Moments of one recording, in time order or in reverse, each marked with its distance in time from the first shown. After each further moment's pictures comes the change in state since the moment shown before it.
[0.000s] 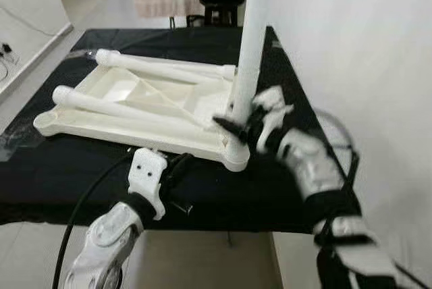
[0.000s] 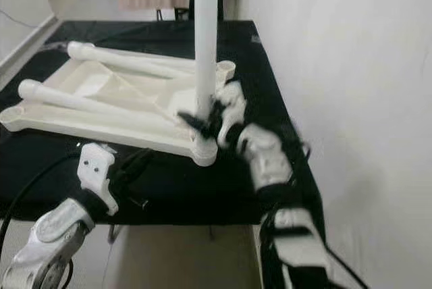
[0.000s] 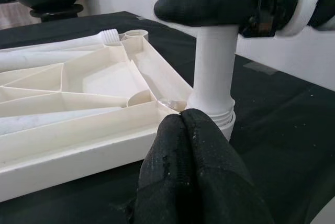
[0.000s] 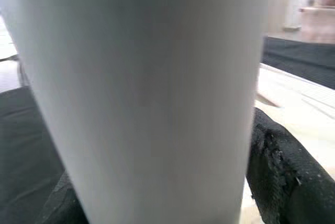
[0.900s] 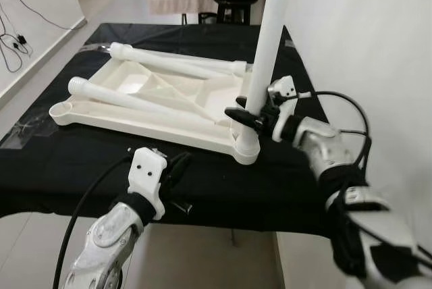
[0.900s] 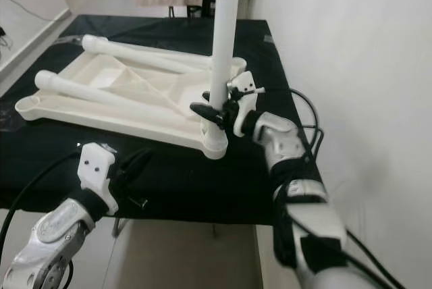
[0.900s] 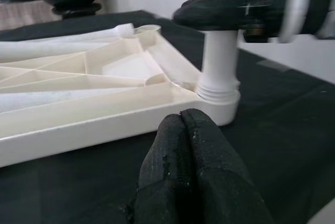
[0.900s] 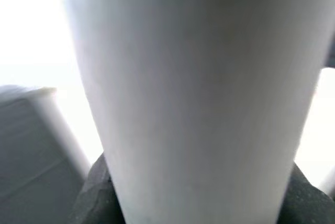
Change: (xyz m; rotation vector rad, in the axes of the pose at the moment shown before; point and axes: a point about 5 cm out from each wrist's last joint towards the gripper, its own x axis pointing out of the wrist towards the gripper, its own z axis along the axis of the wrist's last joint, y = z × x) left arm -0.004 0.002 -0.002 0.002 0.013 0.015; right arm -0.011 -0.019 -0.033 0.105 0.013 -0.404
